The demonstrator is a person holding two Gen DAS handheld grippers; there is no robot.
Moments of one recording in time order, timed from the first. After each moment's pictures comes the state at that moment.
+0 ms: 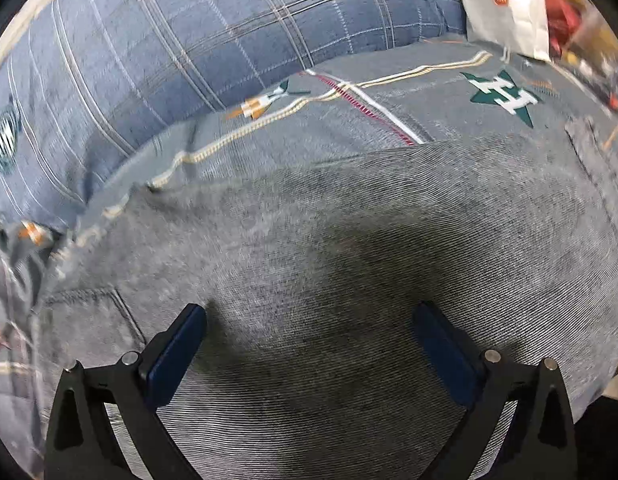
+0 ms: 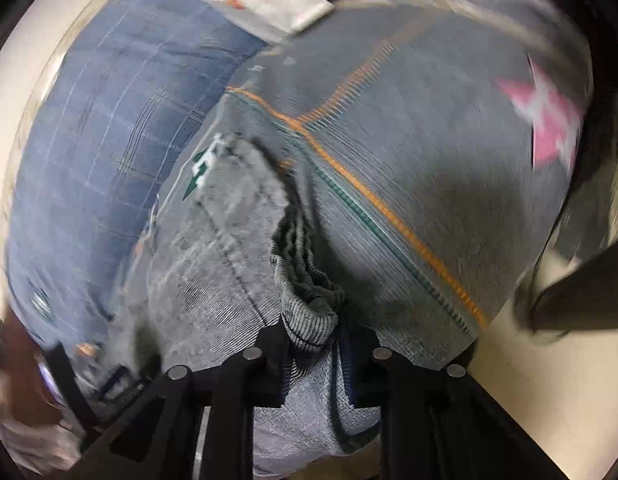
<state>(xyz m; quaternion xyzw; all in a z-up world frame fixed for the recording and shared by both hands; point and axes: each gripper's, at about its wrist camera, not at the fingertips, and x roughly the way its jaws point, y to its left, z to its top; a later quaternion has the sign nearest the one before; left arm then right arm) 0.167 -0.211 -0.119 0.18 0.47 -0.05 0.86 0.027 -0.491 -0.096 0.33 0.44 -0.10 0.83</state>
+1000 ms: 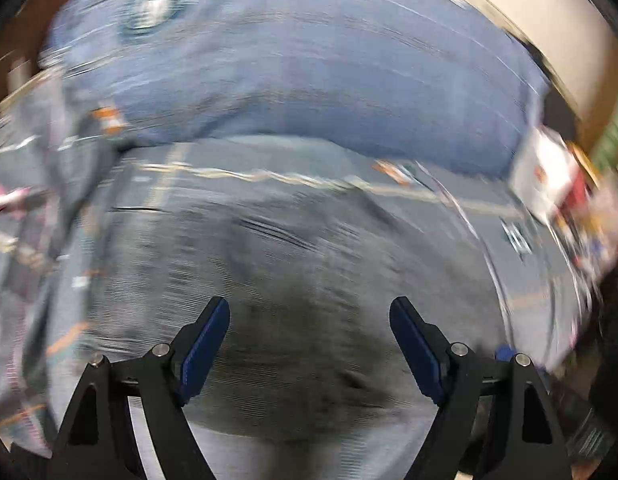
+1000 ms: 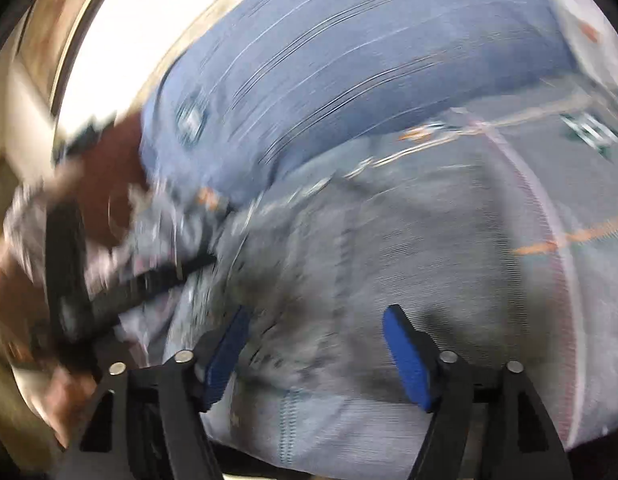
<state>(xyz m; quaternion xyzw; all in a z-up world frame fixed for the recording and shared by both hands) 0.099 -0.006 -0.055 -0.07 0.44 -0.07 0.89 0.076 -0.255 -0.089 0.27 0.41 0.19 0.85</state>
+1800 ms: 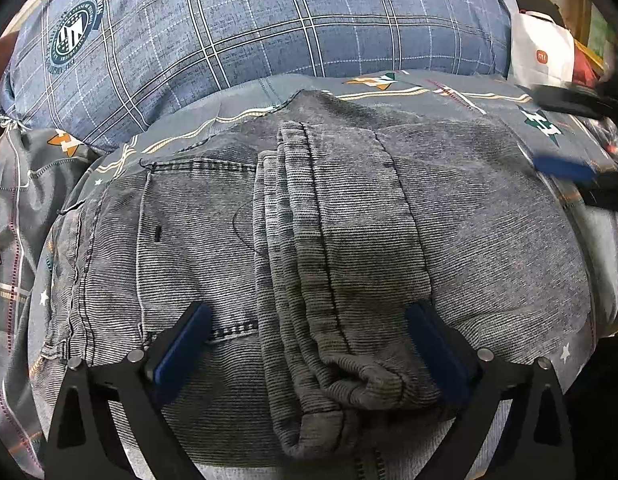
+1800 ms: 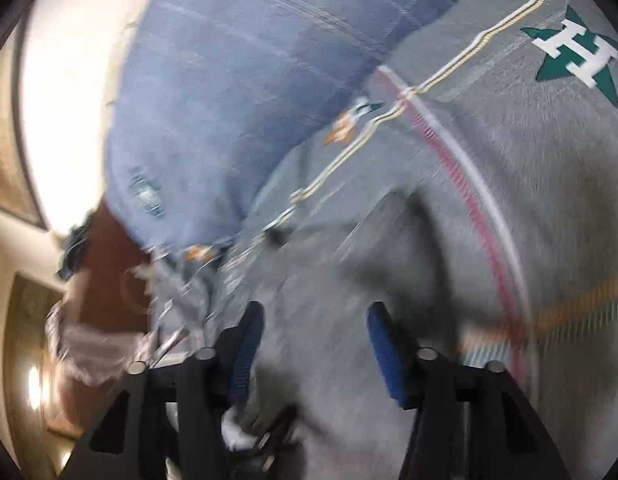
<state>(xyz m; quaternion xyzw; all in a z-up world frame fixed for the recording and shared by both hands) 0.109 -0.061 -0.125 0.06 0.46 -0.06 0.88 0.155 -0.298 -0.110 0.37 0.47 0.23 0.77</state>
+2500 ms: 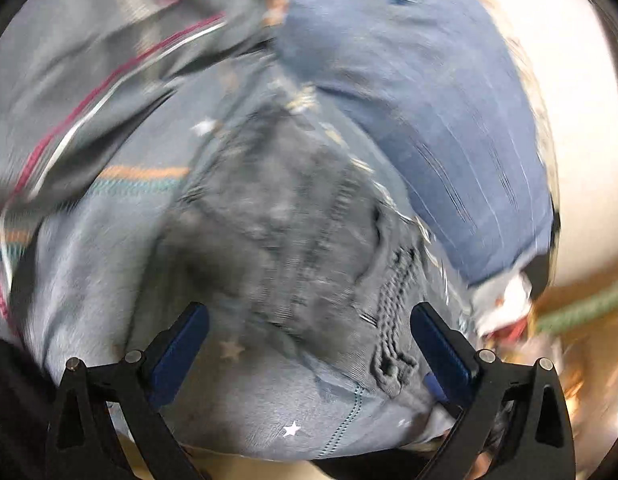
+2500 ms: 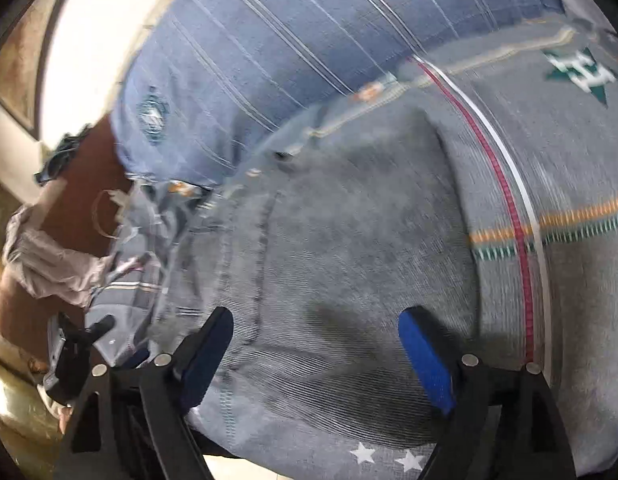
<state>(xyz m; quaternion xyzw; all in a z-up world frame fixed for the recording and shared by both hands) 0.030 0.167 -0.115 -0.44 0.42 -0.02 0.79 0.114 -0.242 -0.125 0.24 0.47 0.22 0.82</state>
